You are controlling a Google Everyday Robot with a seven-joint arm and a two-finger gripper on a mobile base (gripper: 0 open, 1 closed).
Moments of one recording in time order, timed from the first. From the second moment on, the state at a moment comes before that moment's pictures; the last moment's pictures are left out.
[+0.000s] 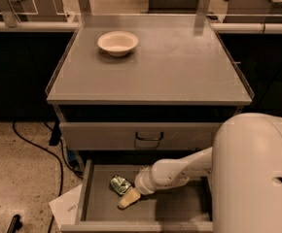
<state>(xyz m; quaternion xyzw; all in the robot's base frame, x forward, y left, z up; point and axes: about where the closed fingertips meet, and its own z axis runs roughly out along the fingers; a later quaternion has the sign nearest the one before) 0.526 0.031 0.376 -0.48 0.82 0.18 0.25</state>
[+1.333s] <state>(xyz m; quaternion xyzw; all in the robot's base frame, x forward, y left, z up) 0.527 0.038 0.345 -0.47 0.84 0.17 0.23</state>
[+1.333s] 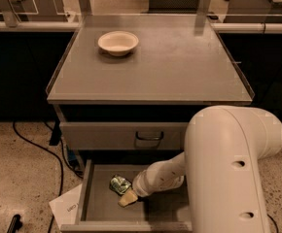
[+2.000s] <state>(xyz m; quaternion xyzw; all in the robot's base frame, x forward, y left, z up) 0.527 0.038 0.345 -0.47 0.84 0.17 0.23</state>
